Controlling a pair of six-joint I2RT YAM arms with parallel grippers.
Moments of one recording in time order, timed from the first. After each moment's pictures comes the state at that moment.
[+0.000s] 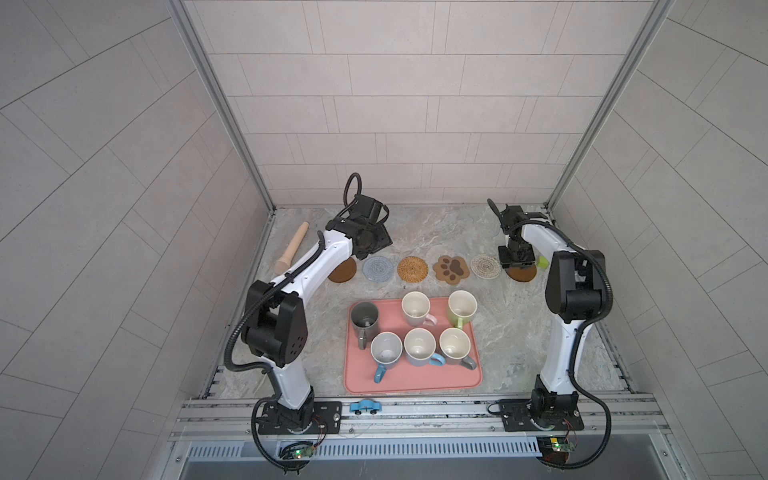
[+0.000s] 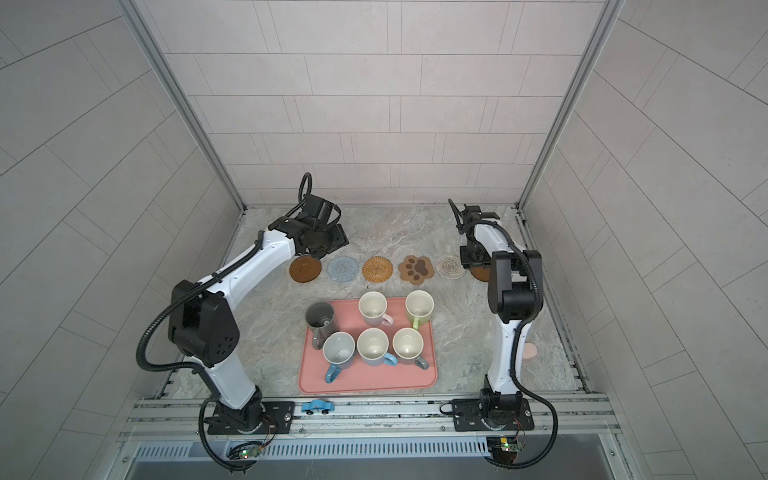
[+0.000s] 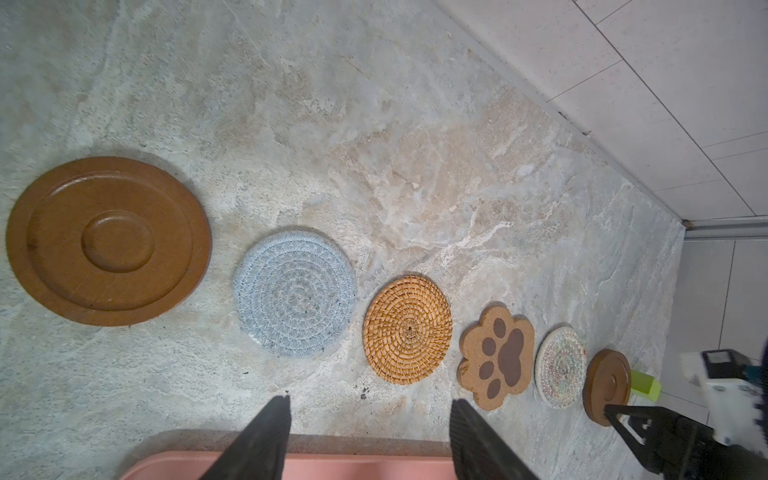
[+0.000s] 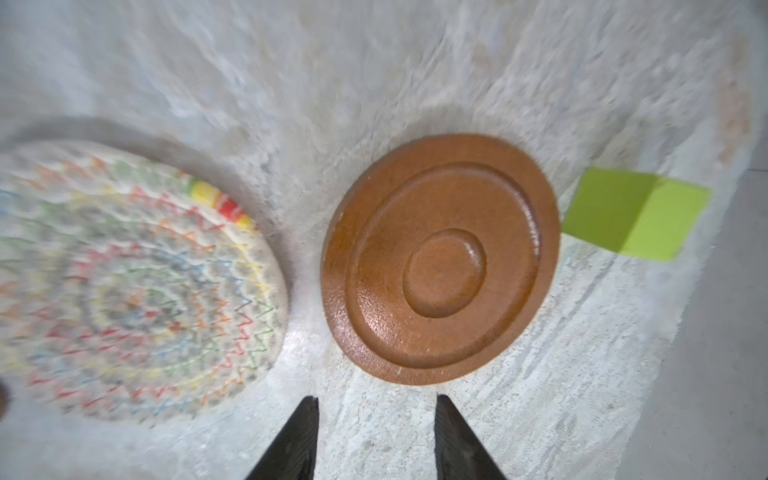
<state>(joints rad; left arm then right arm) -0.41 1.77 1.57 -0.75 -0.04 -0.83 -0.03 2.05 1.69 -1.07 0.20 0.09</state>
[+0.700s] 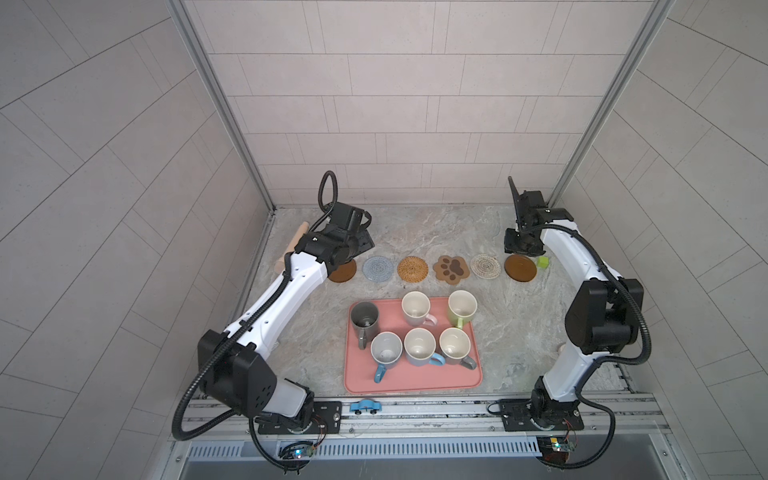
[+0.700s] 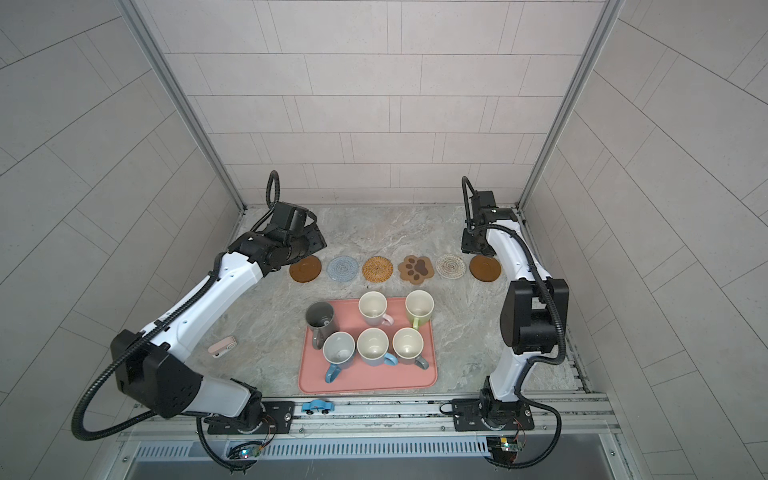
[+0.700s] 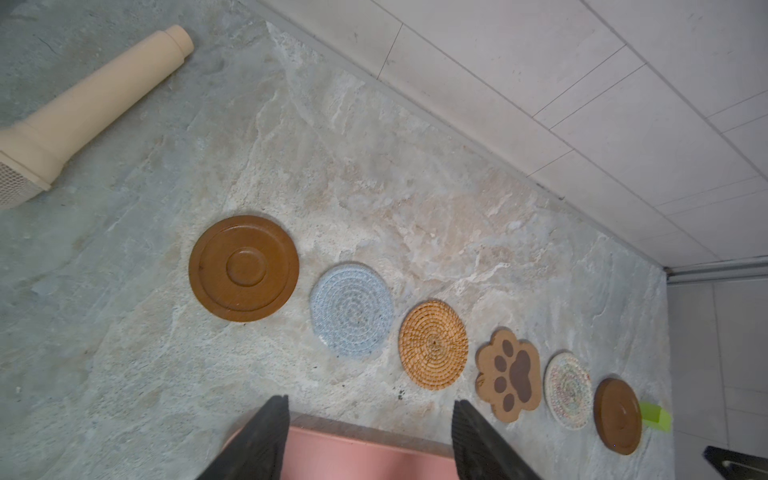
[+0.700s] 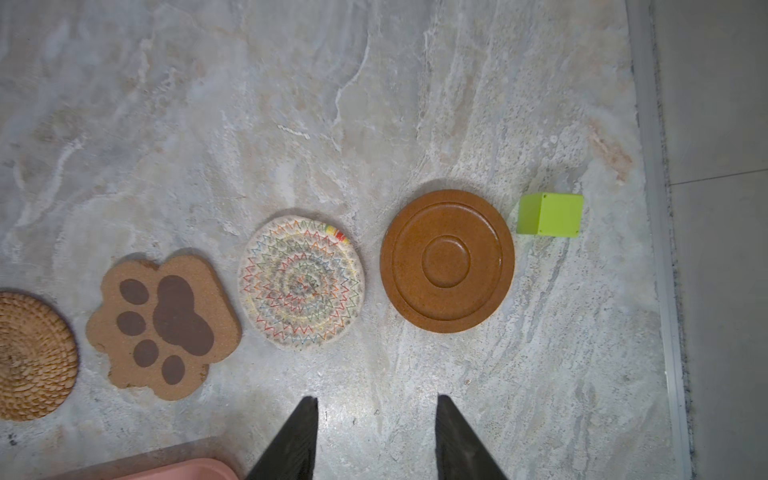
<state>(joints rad) -0.39 1.42 1.34 -0.73 -0.20 -0.76 -0.01 1.75 1.59 -0.99 0.09 0.24</state>
